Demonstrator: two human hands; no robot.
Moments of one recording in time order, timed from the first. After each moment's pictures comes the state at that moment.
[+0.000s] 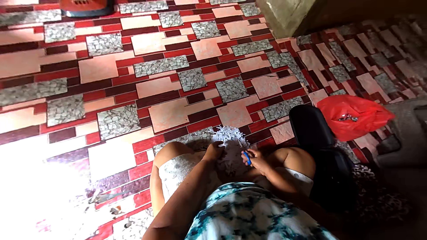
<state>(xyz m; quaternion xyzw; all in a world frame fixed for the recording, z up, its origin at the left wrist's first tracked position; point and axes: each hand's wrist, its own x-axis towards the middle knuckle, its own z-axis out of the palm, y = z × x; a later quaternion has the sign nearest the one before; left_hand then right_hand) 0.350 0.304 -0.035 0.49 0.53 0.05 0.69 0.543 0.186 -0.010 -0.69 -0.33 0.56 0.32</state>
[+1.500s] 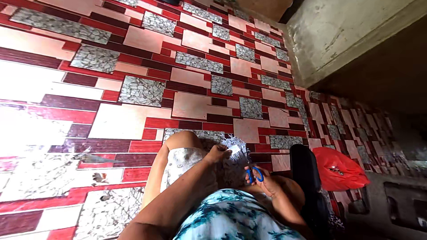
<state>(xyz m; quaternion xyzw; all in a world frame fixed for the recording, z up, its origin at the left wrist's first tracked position) 0.304 0.299 -0.015 0.47 0.42 0.24 0.74 0.543 0.188 0.042 -0.61 -0.37 0.64 0.28</state>
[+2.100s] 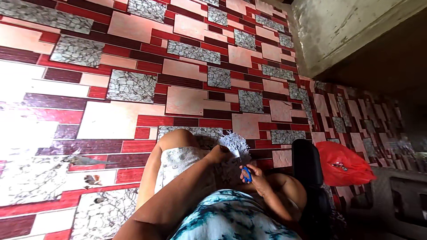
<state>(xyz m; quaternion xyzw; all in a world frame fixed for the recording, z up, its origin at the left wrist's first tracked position) 0.323 0.307 -0.018 0.55 0.44 0.09 0.71 0.526 0.186 0.016 -0.66 -0.37 0.59 0.29</state>
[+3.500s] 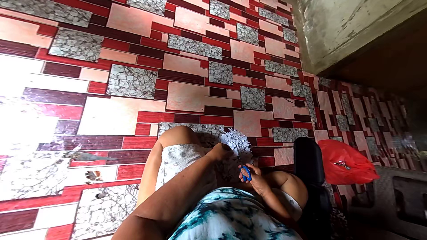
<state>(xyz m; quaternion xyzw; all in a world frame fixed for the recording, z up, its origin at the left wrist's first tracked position) 0.326 0.308 -0.020 0.55 0.44 0.05 0.70 0.521 0.180 0.003 -0.63 -0.34 0.62 0.32</state>
